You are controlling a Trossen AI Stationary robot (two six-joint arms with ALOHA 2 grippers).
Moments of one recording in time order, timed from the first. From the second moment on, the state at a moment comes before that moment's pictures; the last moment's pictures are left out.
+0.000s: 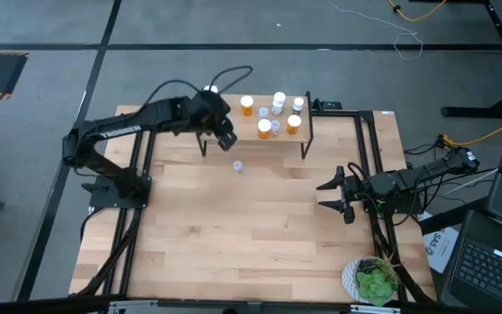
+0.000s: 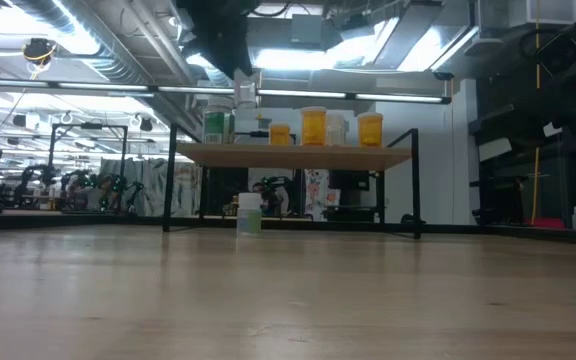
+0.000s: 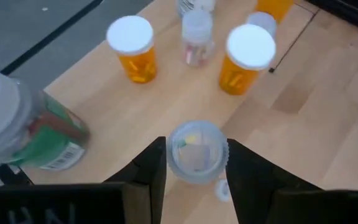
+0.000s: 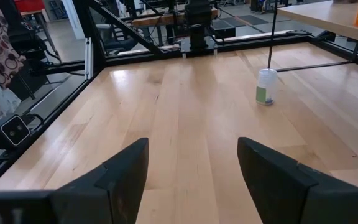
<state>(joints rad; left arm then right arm) 0.31 1.42 1.44 -0.74 -0.30 -0.29 0.34 0.25 0.01 0.07 0.26 0.20</state>
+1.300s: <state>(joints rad) 0.45 1.54 1.44 -0.72 -0.30 -0.18 0.34 0.25 0.01 0.07 0.26 0.20</state>
